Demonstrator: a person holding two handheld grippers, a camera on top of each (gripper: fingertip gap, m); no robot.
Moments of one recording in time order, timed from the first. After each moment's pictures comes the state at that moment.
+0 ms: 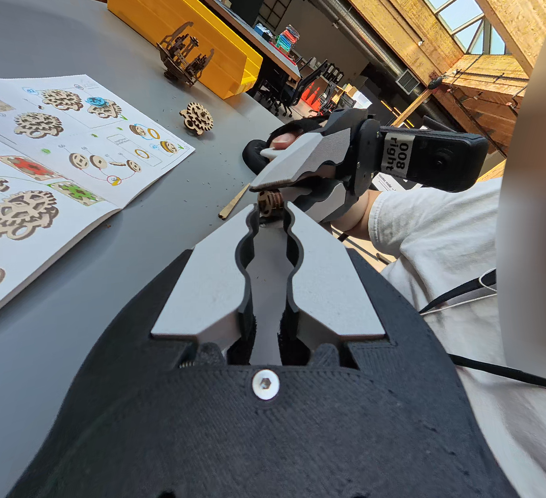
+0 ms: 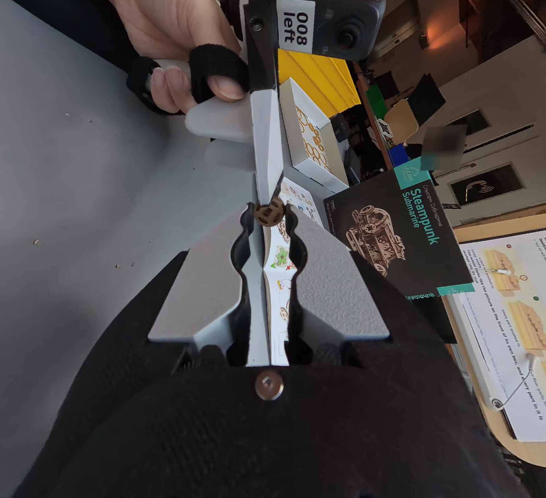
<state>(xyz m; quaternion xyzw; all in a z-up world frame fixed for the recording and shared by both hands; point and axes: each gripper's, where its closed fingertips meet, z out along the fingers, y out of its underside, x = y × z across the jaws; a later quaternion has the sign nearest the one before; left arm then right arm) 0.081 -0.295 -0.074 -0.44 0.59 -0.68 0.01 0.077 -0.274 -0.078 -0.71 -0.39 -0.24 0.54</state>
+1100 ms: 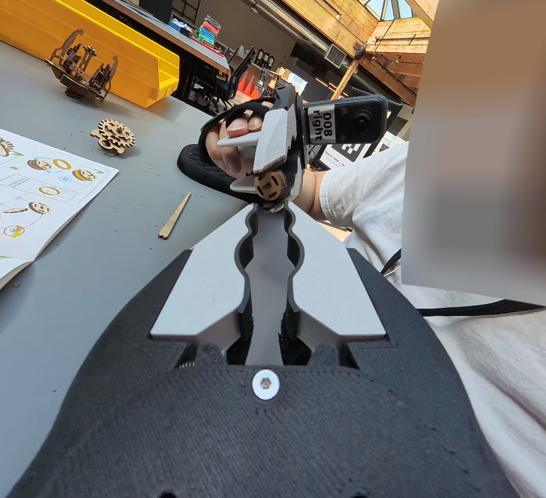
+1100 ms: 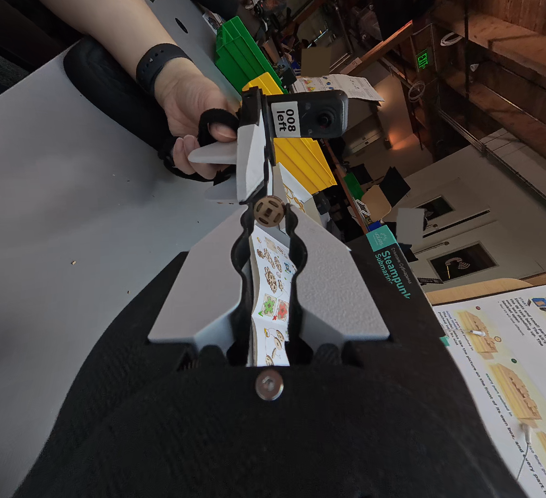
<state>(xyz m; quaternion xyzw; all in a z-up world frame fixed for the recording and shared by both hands) 0.048 -0.324 -0.050 -0.31 0.62 -0.71 -0.02 0.047 -0.299 -0.038 -0.60 -0.43 -0.21 0.64</state>
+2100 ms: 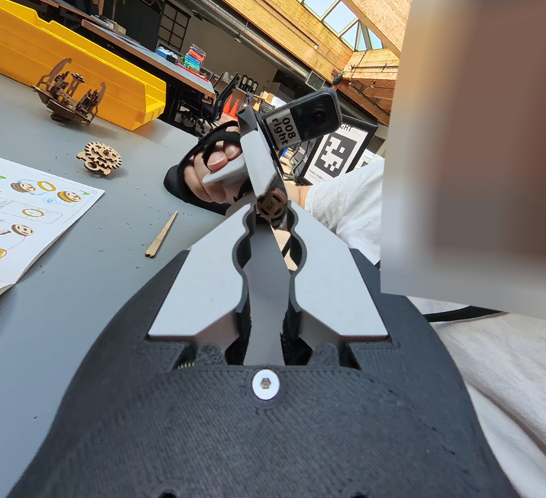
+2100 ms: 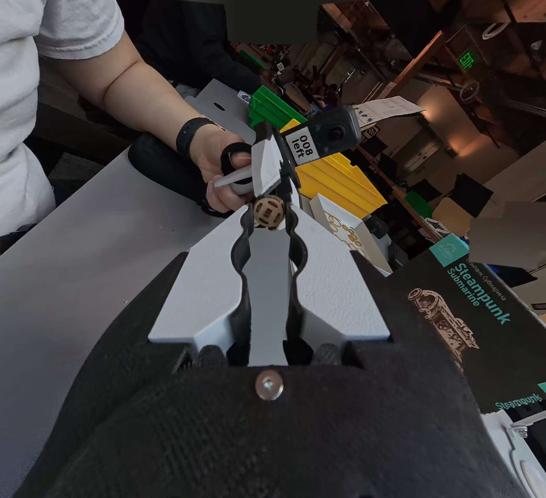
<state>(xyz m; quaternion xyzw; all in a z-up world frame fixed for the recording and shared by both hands) 0.044 -0.320 -0.033 -0.30 0.59 -0.75 -0.02 0.035 -0.301 -0.033 -0.61 -0.40 -0.03 0.68</state>
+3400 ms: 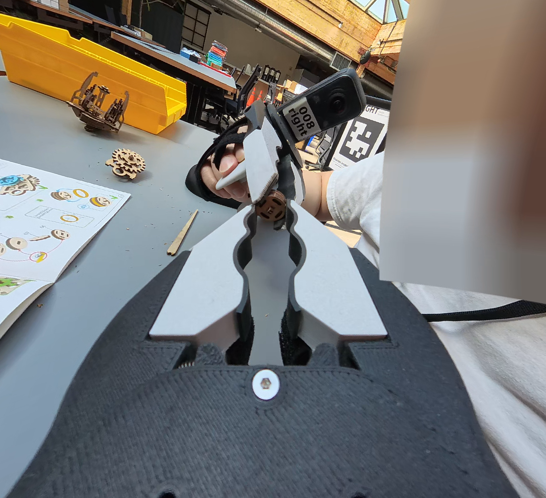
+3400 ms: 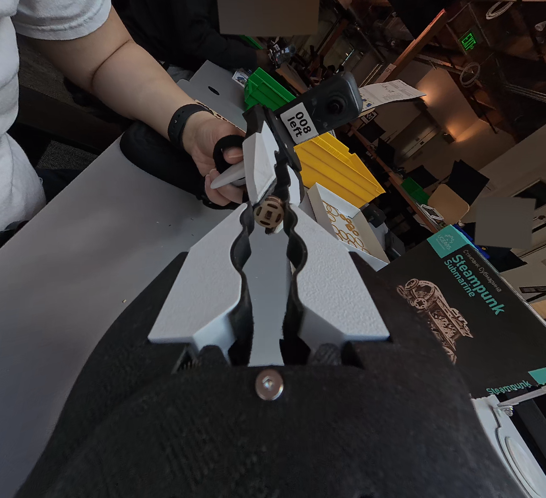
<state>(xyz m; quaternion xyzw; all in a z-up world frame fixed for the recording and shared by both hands) 0.045 -0.322 -0.037 -0.29 0.63 -0.72 0.03 0.034 -0.297 -0.038 -0.63 -0.39 -0.05 0.67</state>
